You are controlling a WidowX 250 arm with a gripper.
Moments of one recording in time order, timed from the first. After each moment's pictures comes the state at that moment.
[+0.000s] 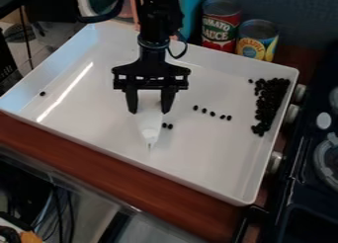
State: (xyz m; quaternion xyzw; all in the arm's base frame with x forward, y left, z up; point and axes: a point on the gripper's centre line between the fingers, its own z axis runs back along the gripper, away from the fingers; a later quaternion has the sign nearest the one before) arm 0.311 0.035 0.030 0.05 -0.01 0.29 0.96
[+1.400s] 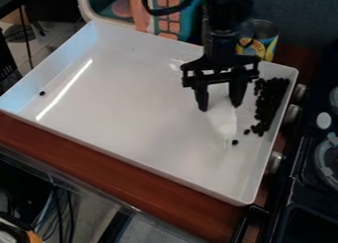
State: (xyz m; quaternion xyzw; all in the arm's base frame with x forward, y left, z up) arm 0.345 -0.057 0.046 -0.03 0.03 0.31 0.95
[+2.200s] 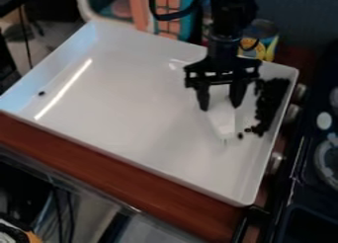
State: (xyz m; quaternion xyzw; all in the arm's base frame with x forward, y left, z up) arm 0.358 -0.052 0.029 -0.01 0.00 0.30 0.95
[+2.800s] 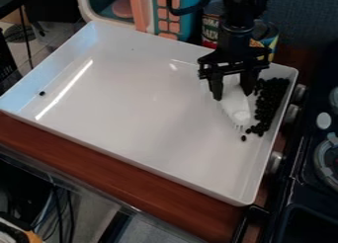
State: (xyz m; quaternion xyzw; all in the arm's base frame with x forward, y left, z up) arm 0.391 -0.064 0.030 -0.03 -0.02 0.33 0.94
